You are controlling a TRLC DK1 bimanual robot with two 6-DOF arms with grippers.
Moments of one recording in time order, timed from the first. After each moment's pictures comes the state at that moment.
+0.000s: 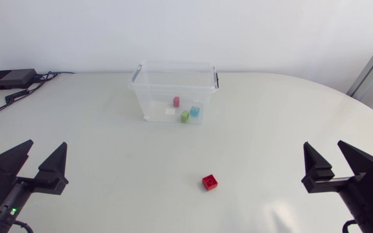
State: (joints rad) left arm 0.00 0.06 0.03 -0.02 0.07 0.03; right arm 0.02 0.06 0.03 -0.03 -0.01 0.00
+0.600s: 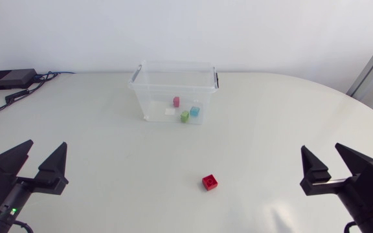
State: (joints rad) left arm 0.00 0.06 0.03 -0.02 0.07 0.03; right arm 0.02 0.09 0.05 -0.08 -0.01 -0.04
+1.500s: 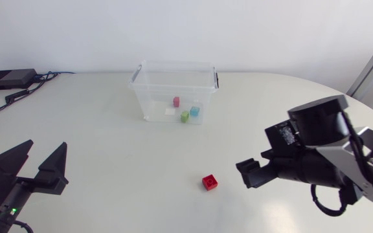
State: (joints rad) left arm 0.00 0.06 0.03 -0.02 0.07 0.03; right arm 0.53 1.09 0.58 -0.38 0.05 0.09
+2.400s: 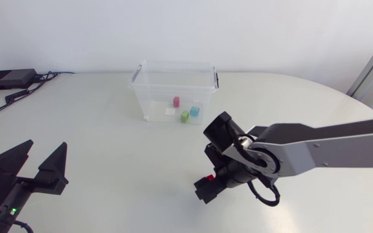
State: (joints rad) left arm 0.00 0.06 0.03 -0.02 0.07 0.03; right arm 0.73 1.64 0.80 -0.40 0.04 0.16
